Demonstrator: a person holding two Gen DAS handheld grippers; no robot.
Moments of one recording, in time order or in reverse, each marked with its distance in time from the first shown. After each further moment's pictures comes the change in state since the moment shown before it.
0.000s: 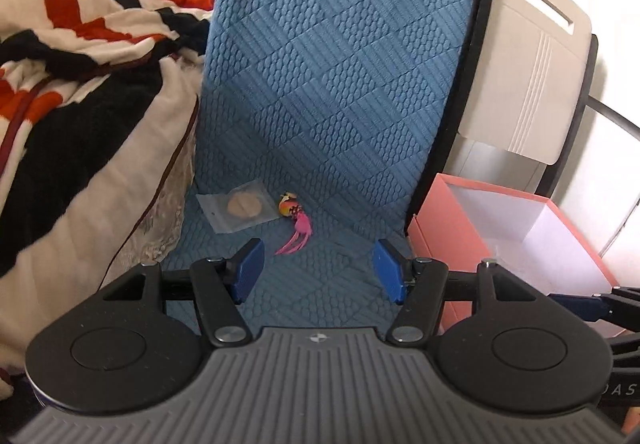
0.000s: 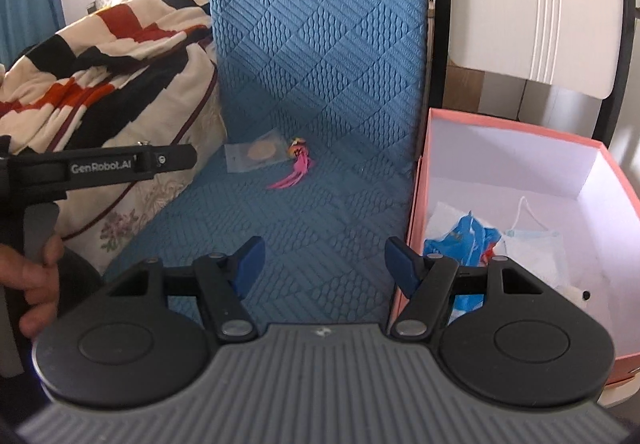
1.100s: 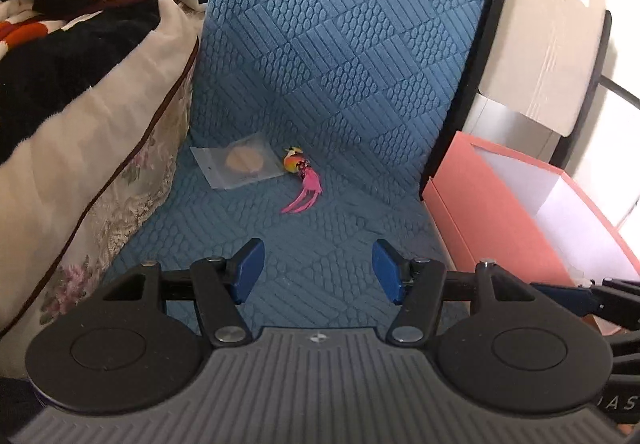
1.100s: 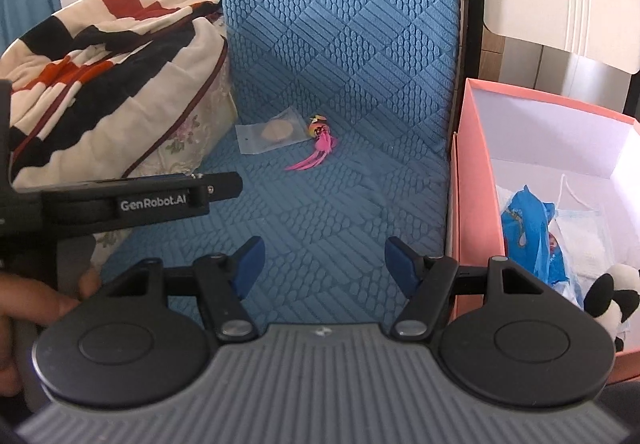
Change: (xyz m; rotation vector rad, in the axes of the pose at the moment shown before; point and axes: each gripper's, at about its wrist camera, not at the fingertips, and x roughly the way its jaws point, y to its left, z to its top) left arm 0.049 0.021 -0.038 -0.020 0.062 -0.029; right arm 0.053 0.030 -0.018 0.018 0.016 0.016
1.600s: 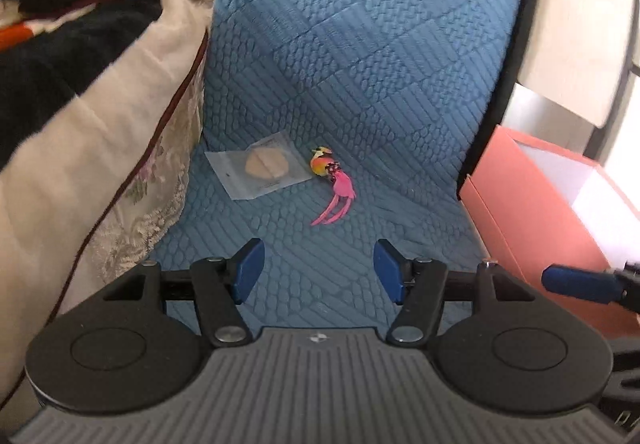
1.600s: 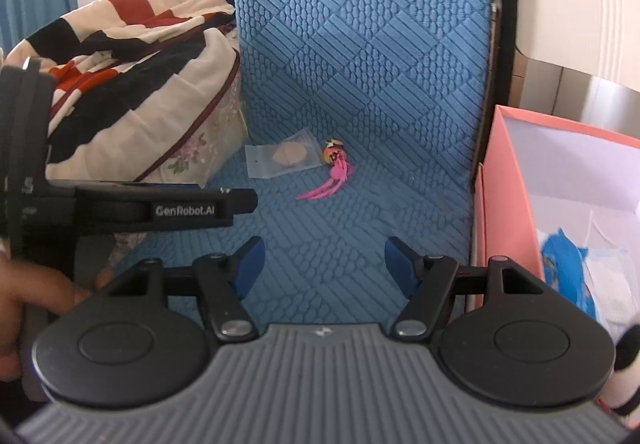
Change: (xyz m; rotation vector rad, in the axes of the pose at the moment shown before) left arm 0.045 0.023 0.019 0.025 0.042 0.057; right arm 0.034 0.007 0.016 -0.048 -0.058 0.039
